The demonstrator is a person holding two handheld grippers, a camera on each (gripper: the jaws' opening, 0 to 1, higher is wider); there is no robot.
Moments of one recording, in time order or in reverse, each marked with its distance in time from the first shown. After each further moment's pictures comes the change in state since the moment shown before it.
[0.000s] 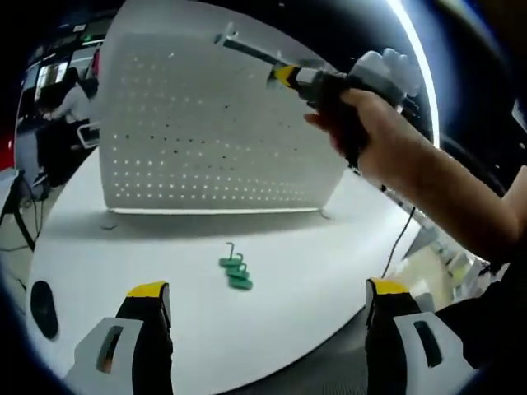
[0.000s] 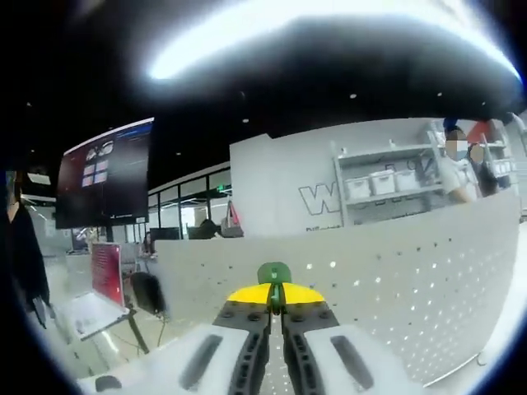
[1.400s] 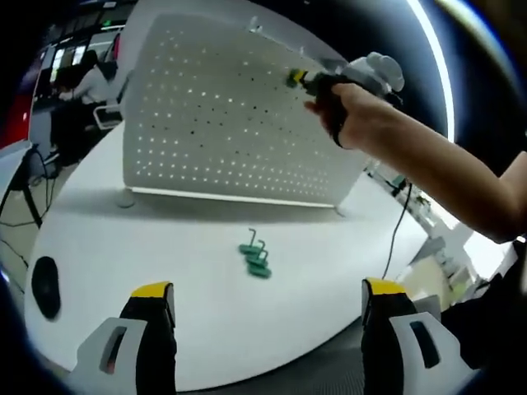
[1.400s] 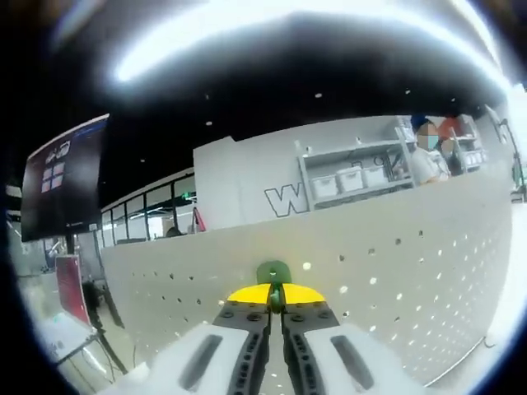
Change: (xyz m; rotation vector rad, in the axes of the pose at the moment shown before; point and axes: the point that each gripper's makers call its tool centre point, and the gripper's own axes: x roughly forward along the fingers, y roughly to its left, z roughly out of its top) left arm -0.001 0.029 -0.013 -0.078 0.026 0.042; right arm 0.047 -0.024 -0.022 0.053 -0.010 -0.150
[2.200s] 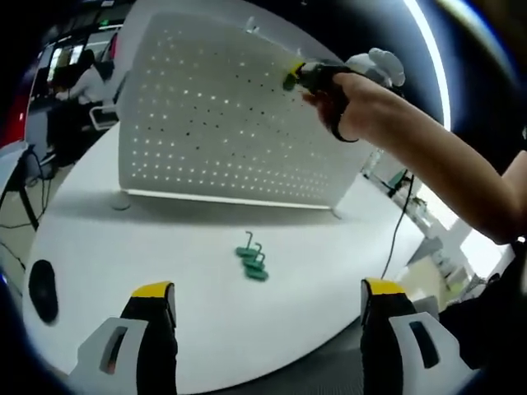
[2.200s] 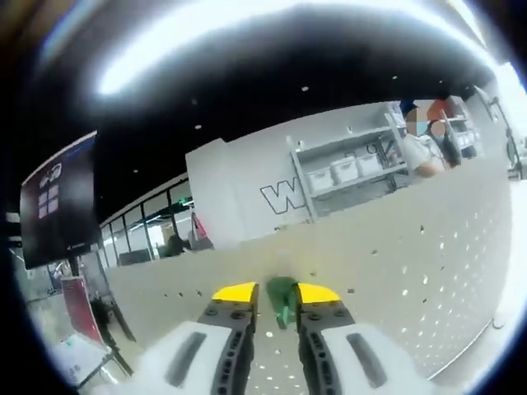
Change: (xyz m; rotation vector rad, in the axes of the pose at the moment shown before) left arm -0.001 -0.001 0.006 0.006 -0.012 -0.017; right arm -0.003 0.005 0.026 0.163 -0.027 0.024
